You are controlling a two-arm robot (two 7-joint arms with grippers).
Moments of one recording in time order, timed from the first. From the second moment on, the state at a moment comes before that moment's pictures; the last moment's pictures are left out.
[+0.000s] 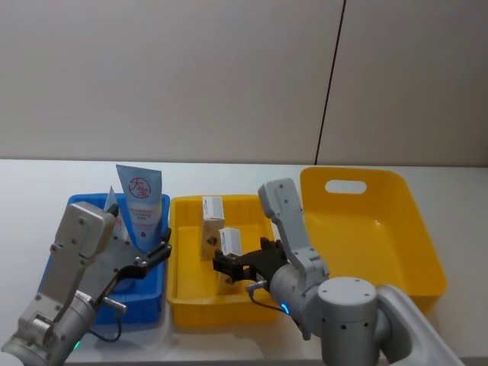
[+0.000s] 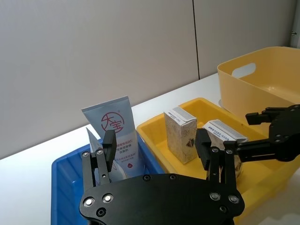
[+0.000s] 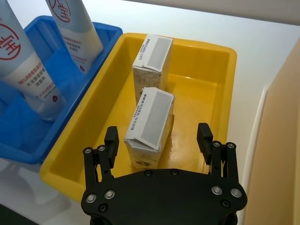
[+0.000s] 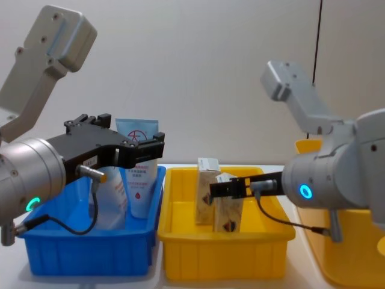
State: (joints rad) left arm -0.24 0.38 0.45 -1.63 -0.20 0.01 -0.01; right arm 0.39 0.05 -0.41 -1.38 0.22 0.54 -0.01
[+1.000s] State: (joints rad) left arm -0.24 0.38 0.45 -1.63 -0.20 0.01 -0.01; right arm 0.47 -0.01 -0.44 -1.21 0.17 0.52 0.00
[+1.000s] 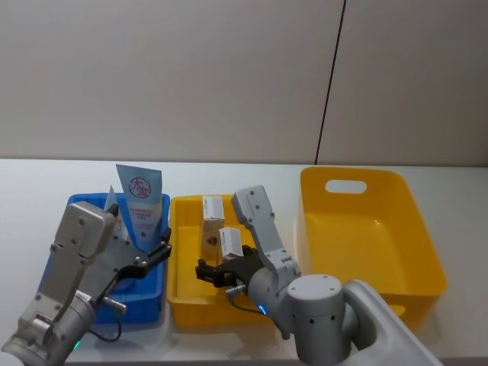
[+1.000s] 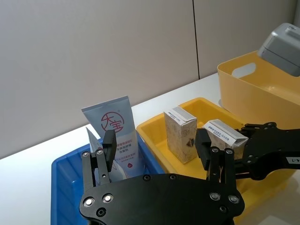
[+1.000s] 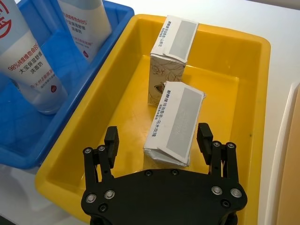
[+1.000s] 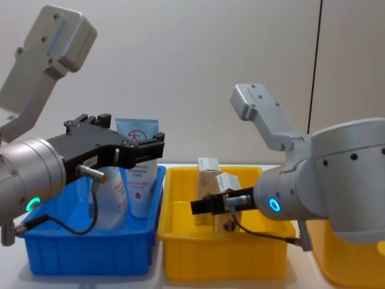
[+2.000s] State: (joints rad) left arm -0.24 0.38 0.45 -1.63 -0.20 0.01 -0.01; right arm 0.49 -0.02 -0.45 -1.17 0.14 0.50 -0.01
